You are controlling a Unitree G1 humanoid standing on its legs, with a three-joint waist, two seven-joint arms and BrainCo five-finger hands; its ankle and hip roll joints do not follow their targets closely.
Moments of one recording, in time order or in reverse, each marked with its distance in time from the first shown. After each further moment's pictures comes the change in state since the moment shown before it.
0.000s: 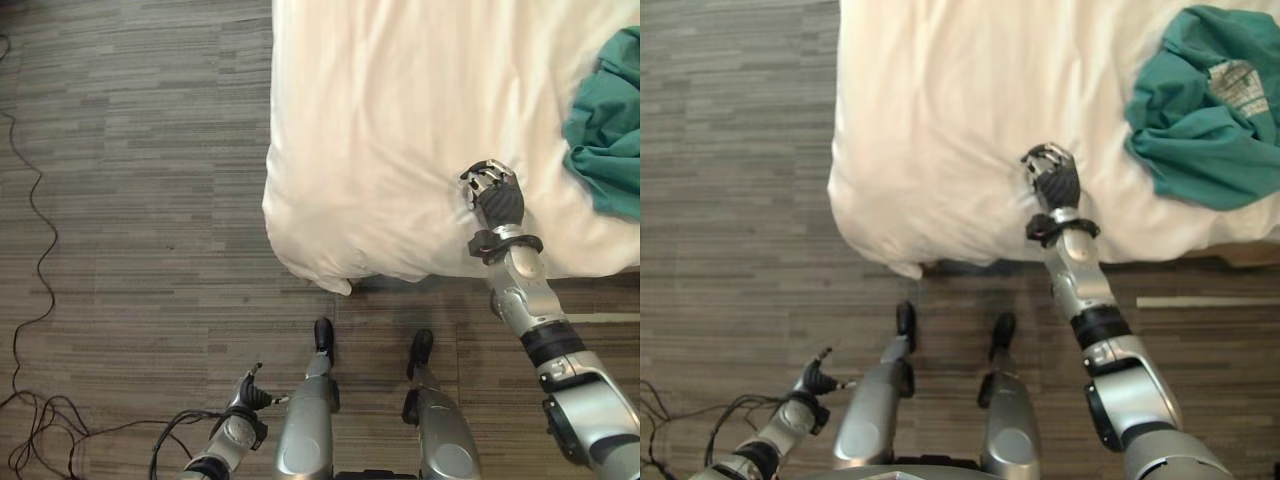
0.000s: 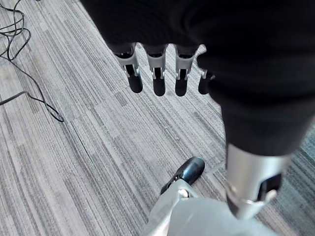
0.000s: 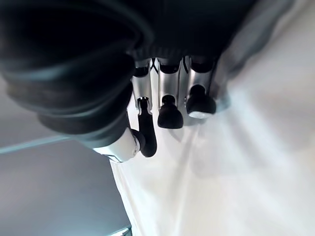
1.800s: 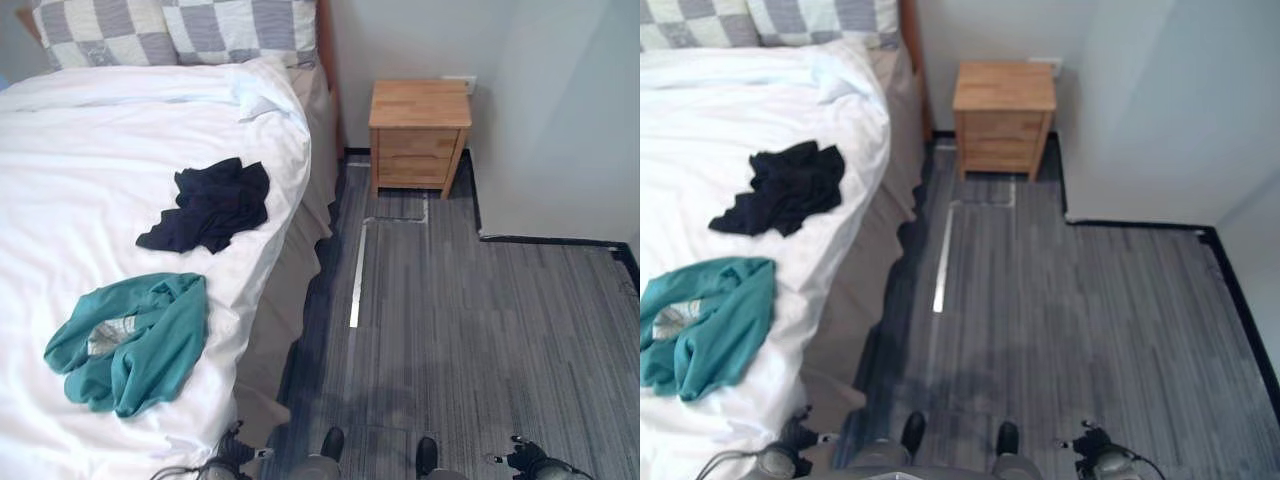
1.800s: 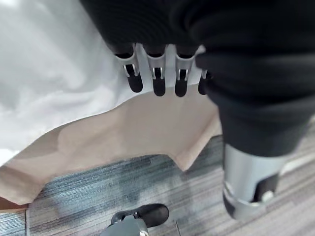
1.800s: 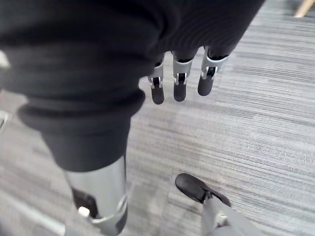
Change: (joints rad) left arm 0.219 -0.042 0.115 0.052 -0.066 0.035 -0.050; right arm 0.494 0.057 0.001 0.753 -0.558 0.311 -0.020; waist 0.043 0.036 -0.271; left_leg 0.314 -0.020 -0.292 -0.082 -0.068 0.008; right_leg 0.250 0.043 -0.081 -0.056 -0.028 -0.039
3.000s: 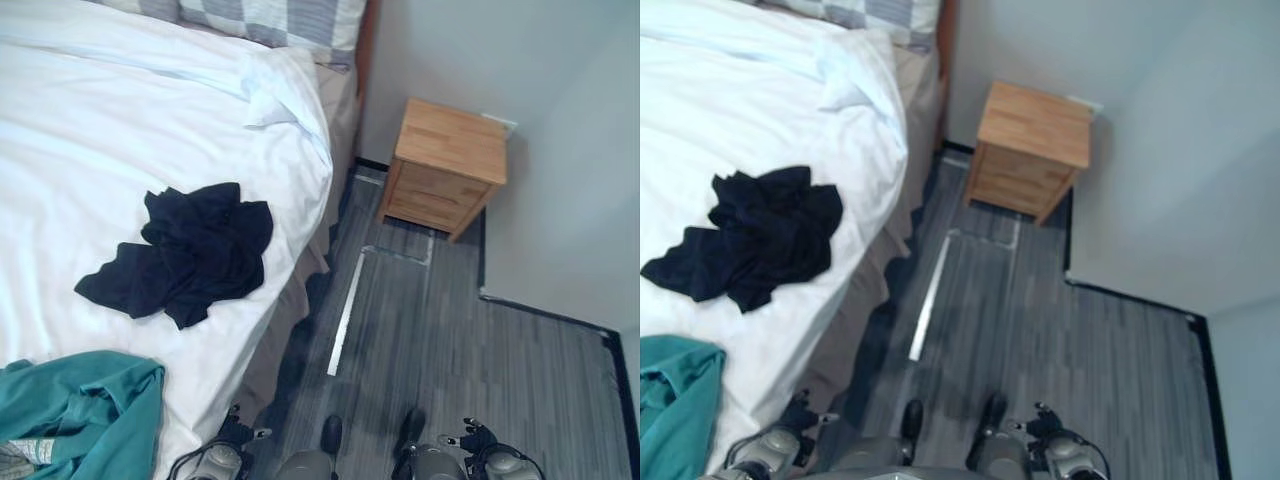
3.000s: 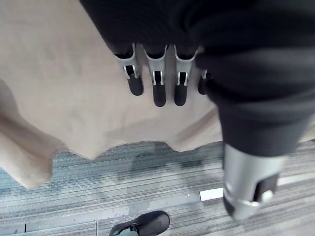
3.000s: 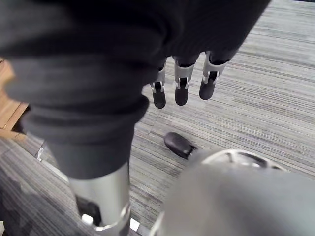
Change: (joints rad) left arm -0.166 -0.001 -0.042 0.108 -0.028 0.011 -0.008; right arm -0.041 0.129 0.090 -0.061 0.019 -0.013 0.002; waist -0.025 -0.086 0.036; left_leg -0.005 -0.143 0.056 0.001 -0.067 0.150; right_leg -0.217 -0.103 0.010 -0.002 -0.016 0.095
